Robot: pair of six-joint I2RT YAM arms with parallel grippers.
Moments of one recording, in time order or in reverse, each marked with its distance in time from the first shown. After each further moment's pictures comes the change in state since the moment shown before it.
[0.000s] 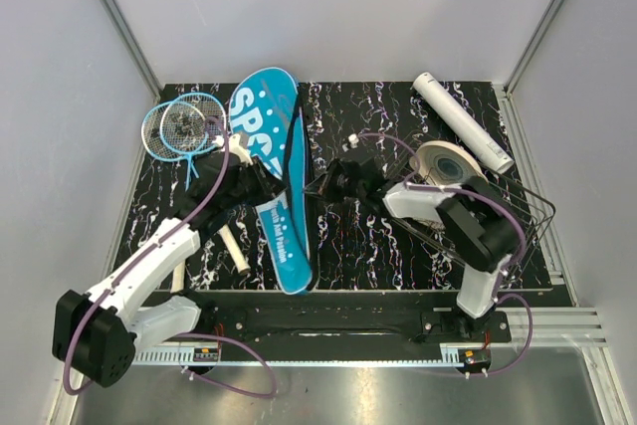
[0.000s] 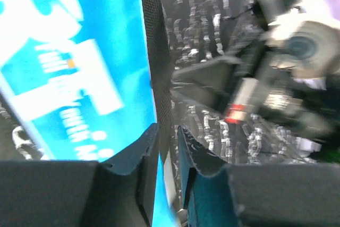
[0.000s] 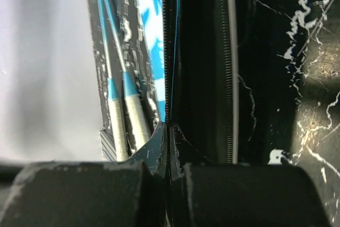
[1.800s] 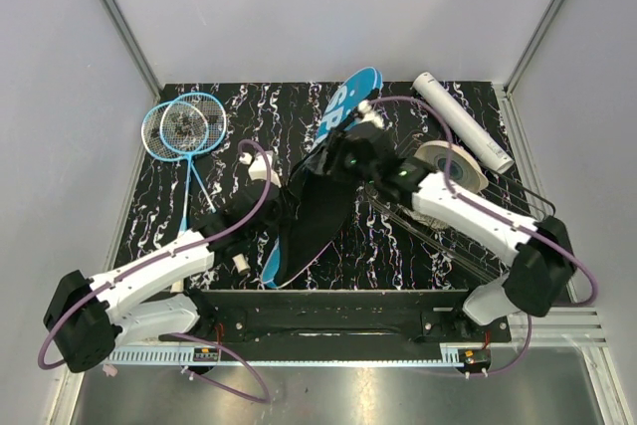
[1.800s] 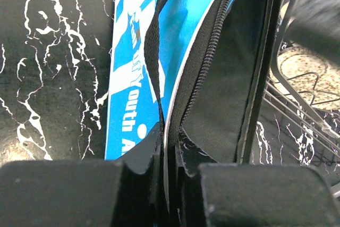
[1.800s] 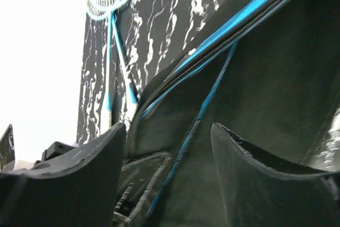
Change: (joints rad) left arm -0.366 0.005 -0.082 0.069 -0.488 0.033; right arm 0.143 -0.357 0.270 -0.646 0.418 -0.198
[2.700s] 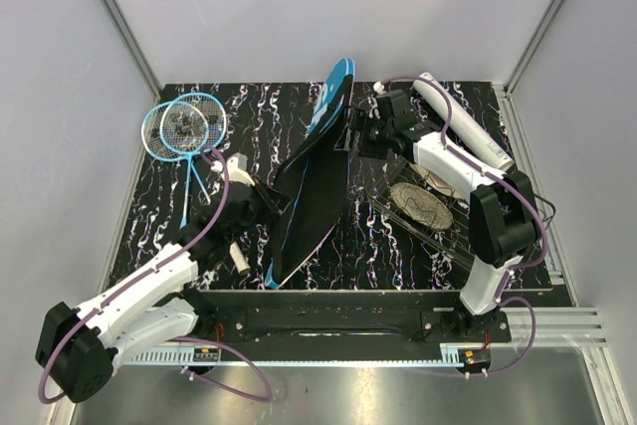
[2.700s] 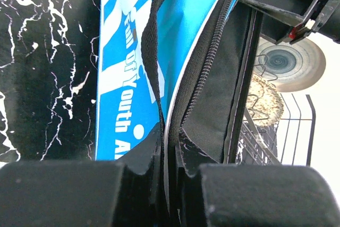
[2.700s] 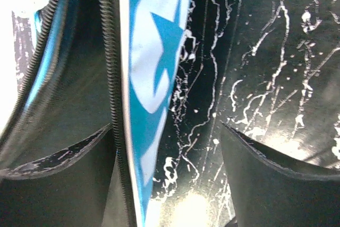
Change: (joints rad) left arm 0.161 -0.163 -0.100 0.027 0.185 -0.229; right arm -0.404 0.270 0.138 -0.054 -0.402 -0.363
